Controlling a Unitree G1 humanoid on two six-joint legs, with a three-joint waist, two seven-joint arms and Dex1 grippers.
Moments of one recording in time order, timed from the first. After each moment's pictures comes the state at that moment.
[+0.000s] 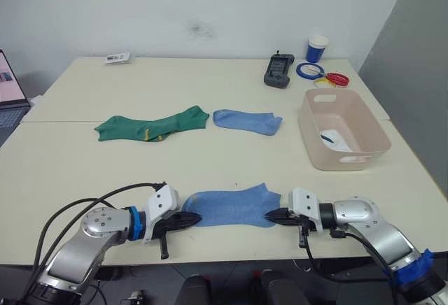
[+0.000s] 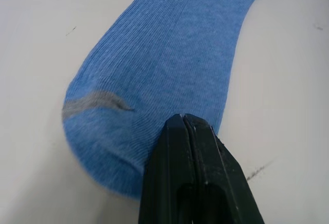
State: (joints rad) left arm 0.03 0.80 -0.05 -0.20 -0.31 0.28 -1.04; right arm -0.13 -0.70 0.29 -0.18 0.18 0.16 1.05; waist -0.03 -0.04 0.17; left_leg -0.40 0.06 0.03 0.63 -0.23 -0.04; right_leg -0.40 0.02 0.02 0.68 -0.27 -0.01
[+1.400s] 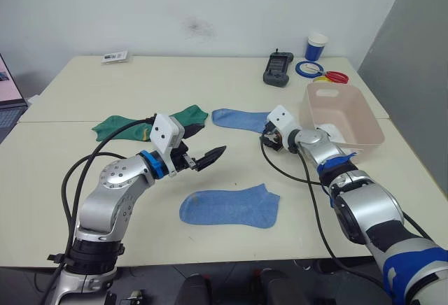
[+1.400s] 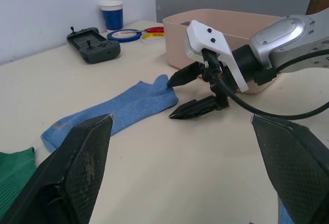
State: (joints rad) left arm -0.34 0.52 0.05 -0.24 -0.43 0.42 -0.73; right arm -1.12 -0.22 0.18 1.25 -0.13 0.01 0.49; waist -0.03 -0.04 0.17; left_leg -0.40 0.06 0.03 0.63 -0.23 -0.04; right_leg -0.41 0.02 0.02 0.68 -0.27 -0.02
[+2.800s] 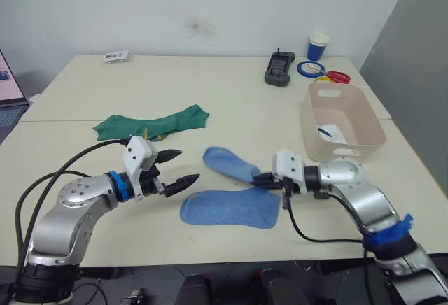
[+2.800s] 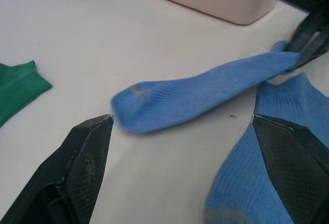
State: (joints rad) left arm -0.12 0.75 0.16 -0.27 -0.51 0.48 -0.91; right arm -0.41 -0.55 0.28 -0.24 0.11 0.37 1.16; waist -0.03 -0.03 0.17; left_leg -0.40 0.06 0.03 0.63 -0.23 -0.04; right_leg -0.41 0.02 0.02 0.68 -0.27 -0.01
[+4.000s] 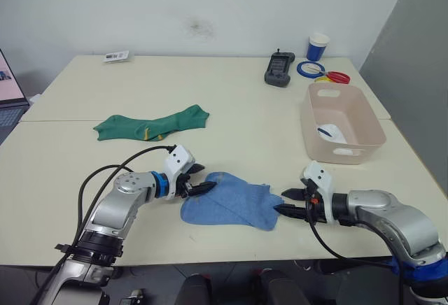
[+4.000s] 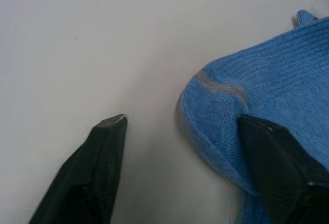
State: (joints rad) left arm -0.36 0.60 -0.13 0.08 -0.26 0.43 -0.91; right arm -0.20 -0.64 0.11 -0.46 0.43 0.98 0.80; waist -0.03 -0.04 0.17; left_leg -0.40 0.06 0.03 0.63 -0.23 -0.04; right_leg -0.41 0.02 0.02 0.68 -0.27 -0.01
